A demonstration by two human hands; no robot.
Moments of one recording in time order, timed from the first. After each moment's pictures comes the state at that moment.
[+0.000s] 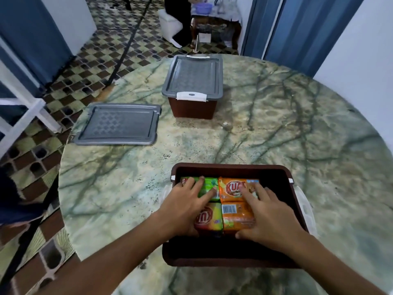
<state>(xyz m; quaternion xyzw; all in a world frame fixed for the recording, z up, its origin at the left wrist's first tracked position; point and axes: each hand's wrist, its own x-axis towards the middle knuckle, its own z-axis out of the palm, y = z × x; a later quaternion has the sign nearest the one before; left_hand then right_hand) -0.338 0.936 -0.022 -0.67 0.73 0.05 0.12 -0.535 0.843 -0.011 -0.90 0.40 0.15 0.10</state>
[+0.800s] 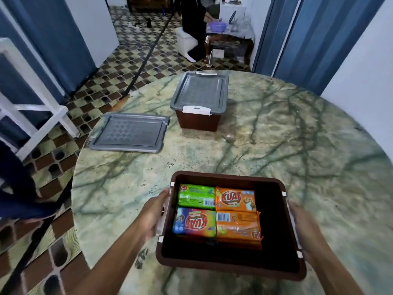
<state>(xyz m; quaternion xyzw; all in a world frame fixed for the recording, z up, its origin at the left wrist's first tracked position) -0.318 0.965 -0.040 -0.68 -0.01 0.51 -0.53 -0.602 0.792 -0.034 -0.47 0.64 -0.17 0.58</state>
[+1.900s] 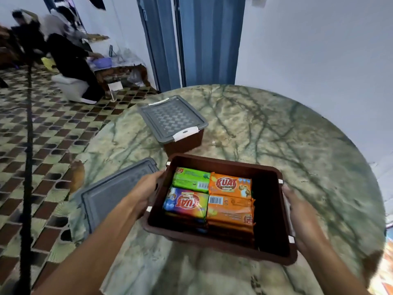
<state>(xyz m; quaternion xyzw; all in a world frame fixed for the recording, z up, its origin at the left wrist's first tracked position) -0.049 0.871 -0.007 -0.64 0.29 0.60 -0.38 -0.373 0.975 0.020 -0.24 0.64 -0.52 0.51</state>
